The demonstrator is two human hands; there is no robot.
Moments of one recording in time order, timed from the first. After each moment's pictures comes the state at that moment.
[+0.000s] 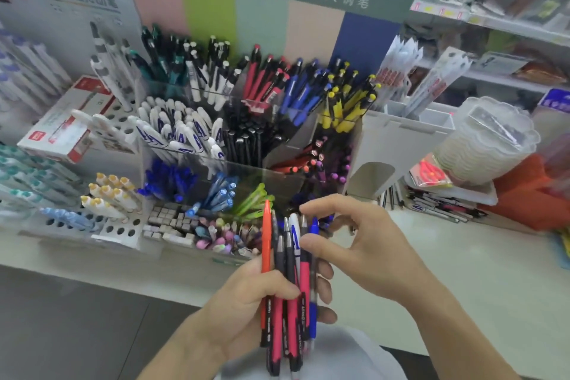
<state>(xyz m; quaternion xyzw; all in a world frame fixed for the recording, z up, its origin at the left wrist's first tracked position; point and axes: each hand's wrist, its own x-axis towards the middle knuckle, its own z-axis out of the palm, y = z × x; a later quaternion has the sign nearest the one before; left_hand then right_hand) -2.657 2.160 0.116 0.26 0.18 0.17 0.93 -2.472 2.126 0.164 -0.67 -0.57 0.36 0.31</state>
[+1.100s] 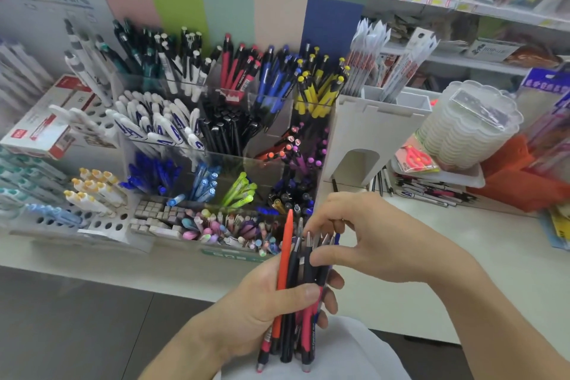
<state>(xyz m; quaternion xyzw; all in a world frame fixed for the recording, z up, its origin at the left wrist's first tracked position) -2.635 2.129 0.112 0.38 0.23 0.13 0.88 -2.433 2.110 0.179 -0.61 -0.70 0.33 0.13</state>
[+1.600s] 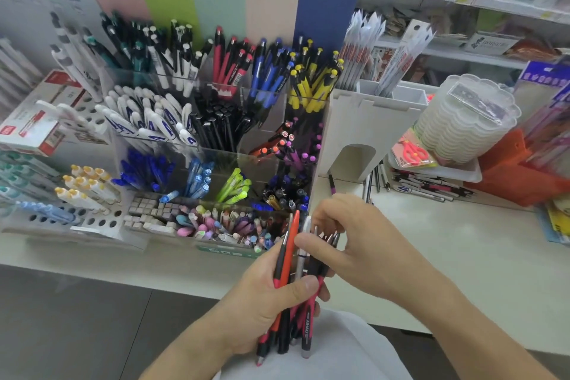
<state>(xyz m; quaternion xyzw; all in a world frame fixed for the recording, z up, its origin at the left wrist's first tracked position) -2.631 2.123 0.104 0.42 0.30 0.16 0.84 -2.449 2.090 0.159 -0.69 -0.65 0.26 0.20</state>
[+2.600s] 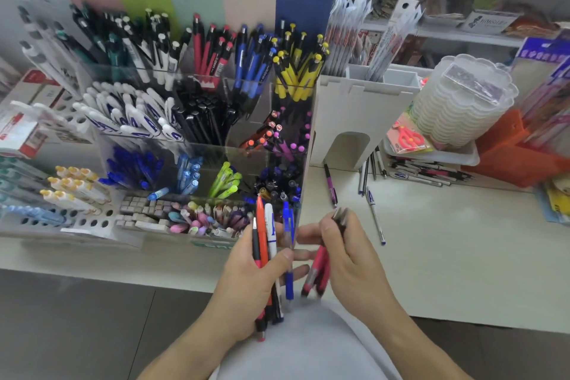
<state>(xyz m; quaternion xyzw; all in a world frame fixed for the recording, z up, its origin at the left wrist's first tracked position) -2.621 2.120 0.102 0.46 0.44 0.22 0.74 -2.478 2.062 0.105 -0.69 -0.30 0.45 0.48</state>
